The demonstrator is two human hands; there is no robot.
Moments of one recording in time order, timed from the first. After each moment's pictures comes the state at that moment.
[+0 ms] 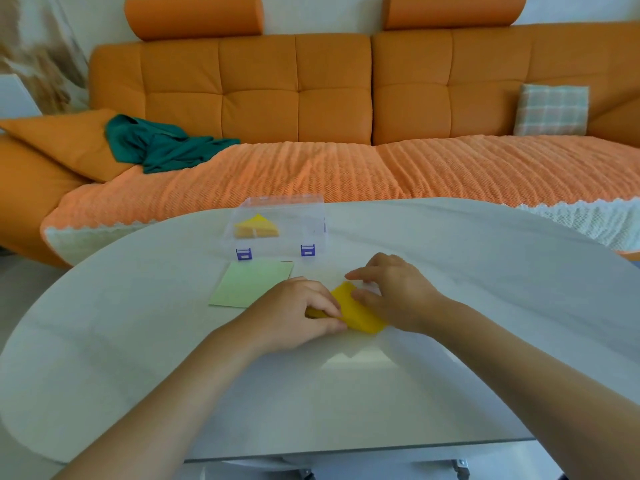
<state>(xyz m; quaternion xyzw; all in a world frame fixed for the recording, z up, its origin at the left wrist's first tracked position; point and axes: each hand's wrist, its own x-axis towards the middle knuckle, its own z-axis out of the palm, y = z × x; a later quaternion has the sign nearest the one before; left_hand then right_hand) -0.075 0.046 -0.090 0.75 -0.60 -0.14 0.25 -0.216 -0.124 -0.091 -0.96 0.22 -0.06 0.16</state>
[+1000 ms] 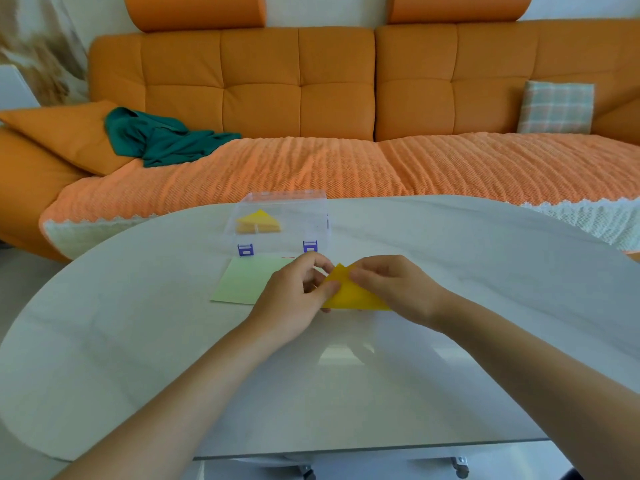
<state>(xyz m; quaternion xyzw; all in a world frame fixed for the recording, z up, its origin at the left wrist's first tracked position) -0.086 0.040 -0.090 0.73 -0.44 -0.17 0.49 -0.221 -0.105 -0.070 -0.84 0.21 -0.11 0.48</state>
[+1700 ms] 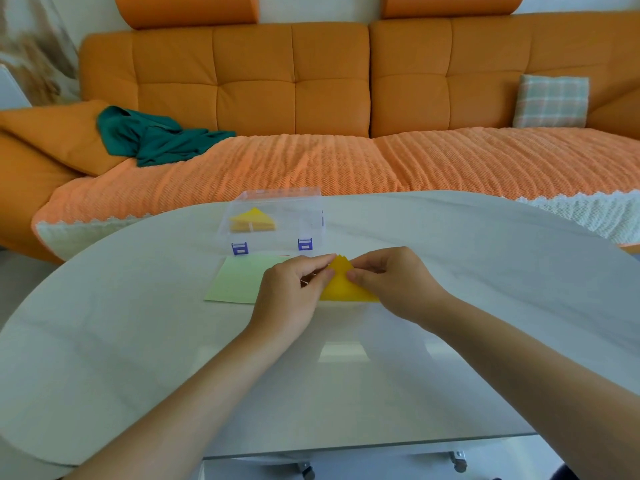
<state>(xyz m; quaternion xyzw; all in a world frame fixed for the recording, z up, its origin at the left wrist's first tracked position) -0.096 0.031 -0.095 0.75 -0.41 -0.06 0.52 -0.217 -0.099 -0.073 -0.81 0.29 -0.17 0.47</state>
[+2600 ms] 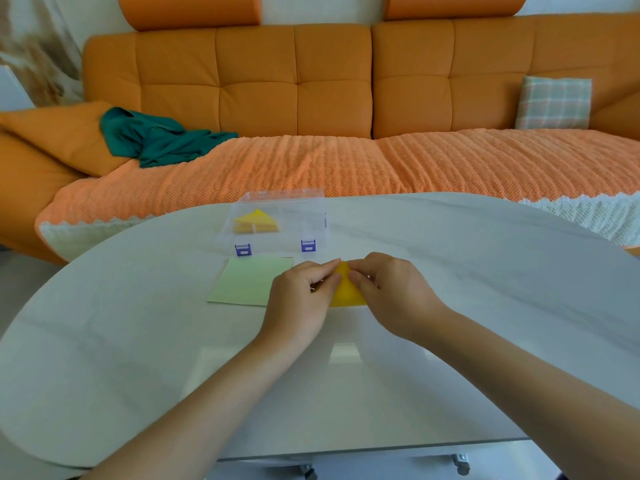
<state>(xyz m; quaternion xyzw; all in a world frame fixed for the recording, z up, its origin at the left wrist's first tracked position) -0.104 0.028 -0.101 0.76 -0.39 -0.06 0.52 -0.217 -0.088 -0.078 -0.92 0.23 -0.17 0.28</state>
